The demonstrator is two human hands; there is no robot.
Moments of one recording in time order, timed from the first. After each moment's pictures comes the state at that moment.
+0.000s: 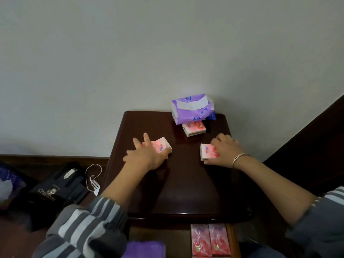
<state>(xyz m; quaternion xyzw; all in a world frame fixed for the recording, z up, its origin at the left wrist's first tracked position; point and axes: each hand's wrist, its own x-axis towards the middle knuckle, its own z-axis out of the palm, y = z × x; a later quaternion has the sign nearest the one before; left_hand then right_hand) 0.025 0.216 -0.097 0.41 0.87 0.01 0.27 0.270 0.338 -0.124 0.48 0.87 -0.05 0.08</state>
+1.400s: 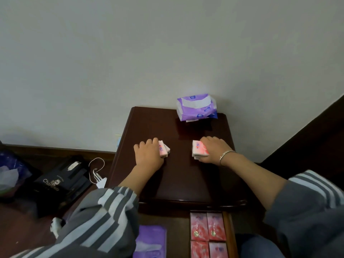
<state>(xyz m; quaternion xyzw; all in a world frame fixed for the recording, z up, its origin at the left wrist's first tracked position) 0.029 0.187 -0.122 0.54 0.84 0.04 0.08 0.241 0.305 -0.114 0.42 0.90 -0.05 0.10</state>
